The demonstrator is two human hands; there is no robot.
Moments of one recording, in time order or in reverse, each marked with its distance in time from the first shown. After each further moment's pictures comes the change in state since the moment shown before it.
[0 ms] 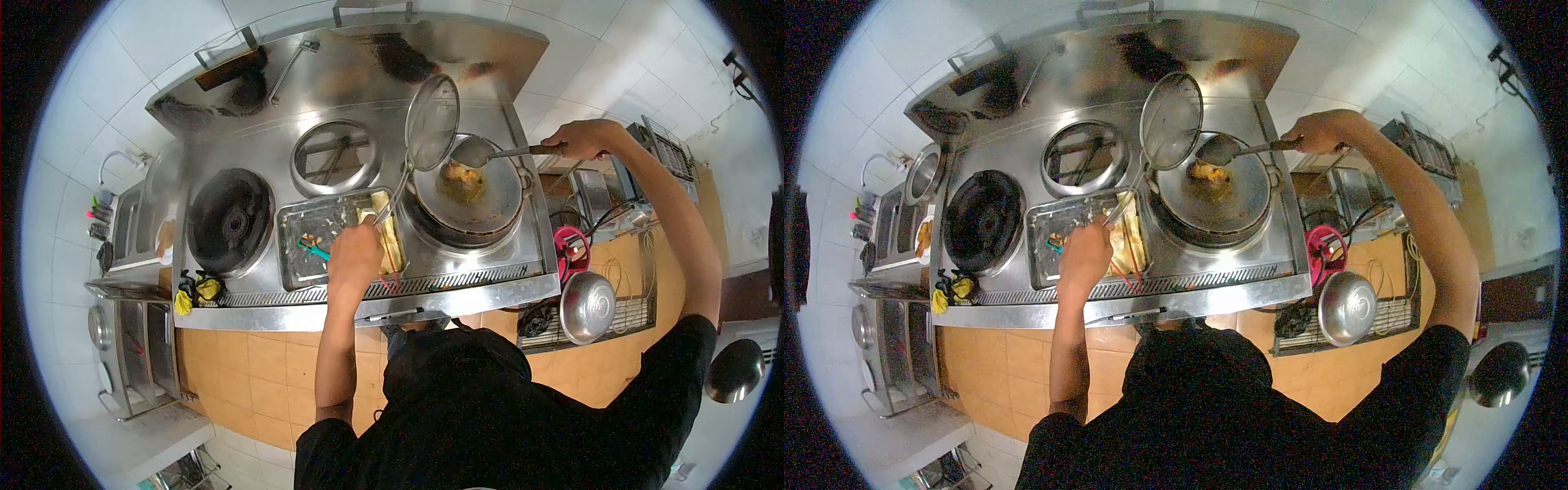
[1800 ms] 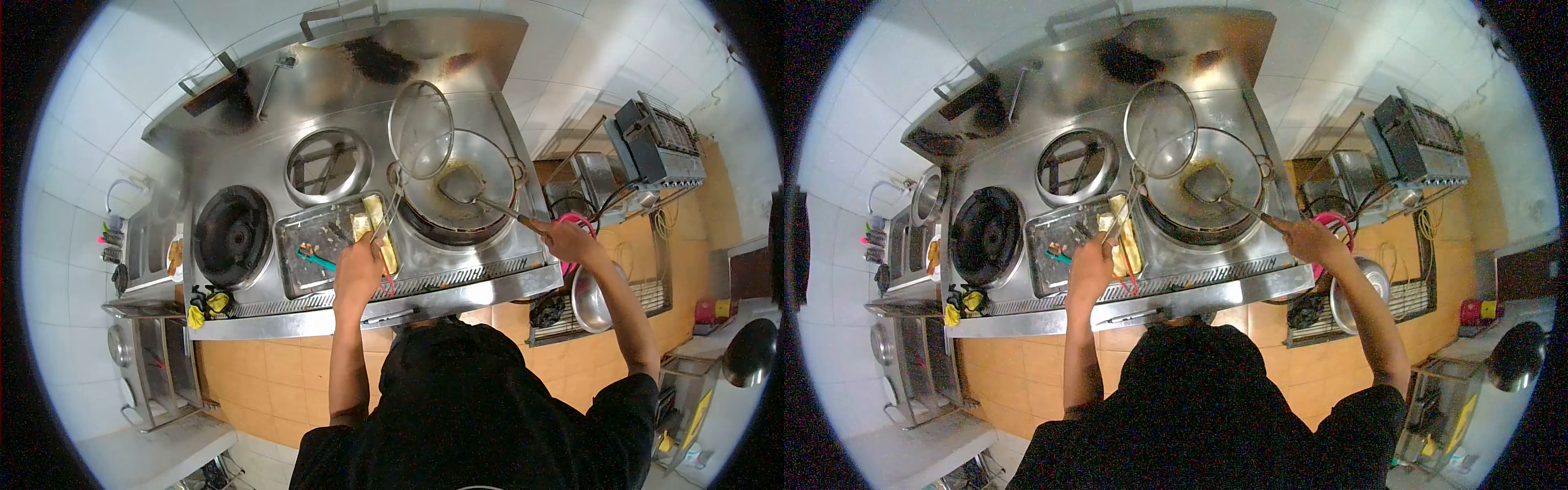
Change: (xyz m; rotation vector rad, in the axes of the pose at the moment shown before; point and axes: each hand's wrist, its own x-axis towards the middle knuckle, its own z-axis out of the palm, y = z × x) left_hand -0.007 0.021 0.027 -0.159 -0.045 -0.073; right_hand -0.001 -0.012 0.241 0.385 0.414 -0.082
